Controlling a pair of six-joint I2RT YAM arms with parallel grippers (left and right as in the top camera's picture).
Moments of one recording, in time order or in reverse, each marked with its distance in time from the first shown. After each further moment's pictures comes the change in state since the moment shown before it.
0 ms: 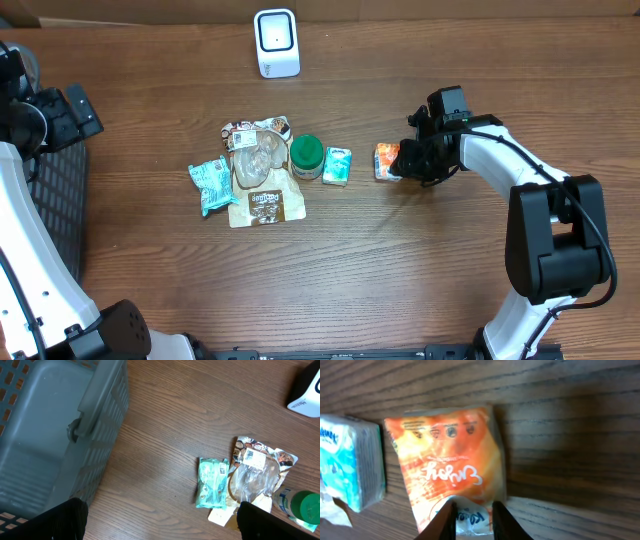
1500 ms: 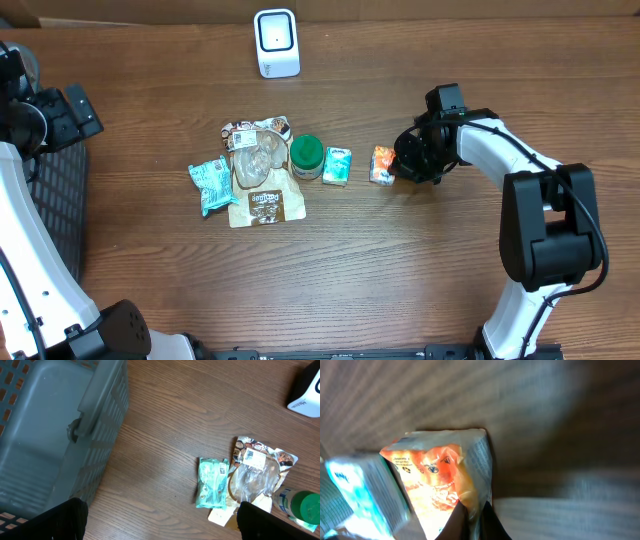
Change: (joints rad) left arm 0.000 0.000 0.000 0.000 0.000 0.000; right arm -0.007 0.068 0.060 -0.061 -0.071 0.274
